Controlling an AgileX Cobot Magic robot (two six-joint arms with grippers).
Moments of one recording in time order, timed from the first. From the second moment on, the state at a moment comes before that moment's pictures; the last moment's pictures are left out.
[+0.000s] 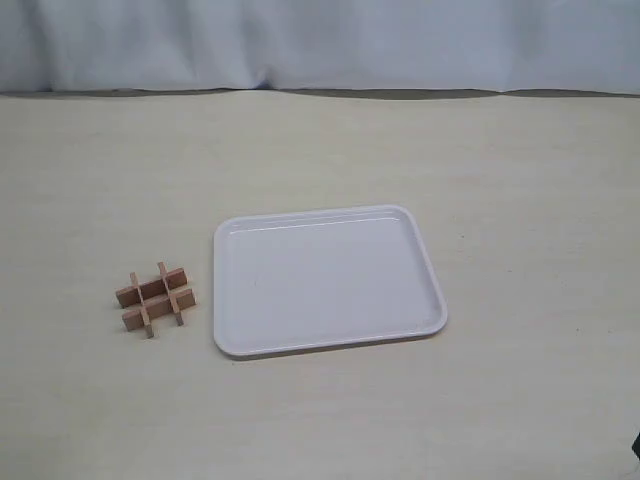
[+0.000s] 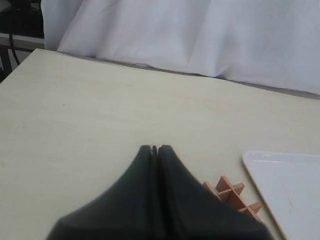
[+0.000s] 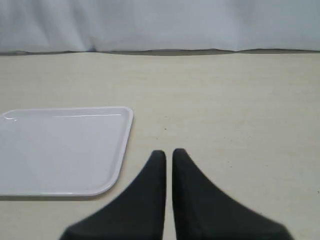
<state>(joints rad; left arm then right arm) 0.00 0.00 0.00 -0.11 0.32 -0.07 -0.19 0.00 0.00 0.16 0.36 -0.11</state>
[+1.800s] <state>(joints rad) -0.27 1.26 -0.85 -0.03 0.83 -0.19 -0.19 0.00 0.00 0.16 0.36 -0.11</state>
